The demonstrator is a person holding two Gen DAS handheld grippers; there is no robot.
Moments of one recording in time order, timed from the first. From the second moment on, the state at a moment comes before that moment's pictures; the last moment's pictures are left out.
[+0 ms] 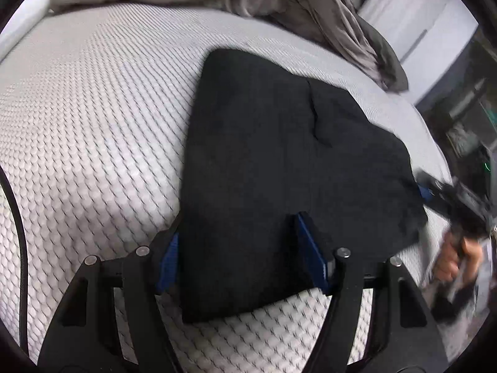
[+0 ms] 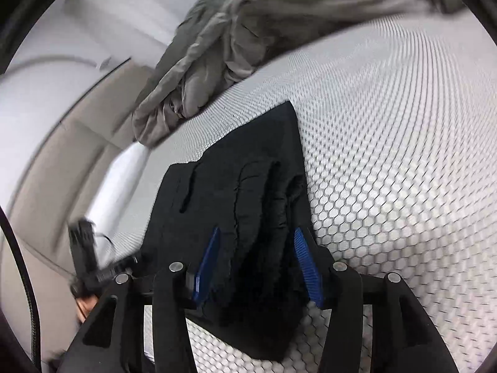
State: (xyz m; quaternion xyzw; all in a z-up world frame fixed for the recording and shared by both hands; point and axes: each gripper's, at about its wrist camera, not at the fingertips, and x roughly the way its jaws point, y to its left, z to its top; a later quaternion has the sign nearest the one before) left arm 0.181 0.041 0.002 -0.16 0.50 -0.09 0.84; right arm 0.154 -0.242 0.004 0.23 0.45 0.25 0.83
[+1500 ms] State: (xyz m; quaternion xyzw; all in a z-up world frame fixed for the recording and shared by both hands) left arm 0.184 0.027 0.011 -0.09 0.47 -0.07 0.87; right arm 0.210 -0.215 0.003 0.22 0.45 0.22 0.84
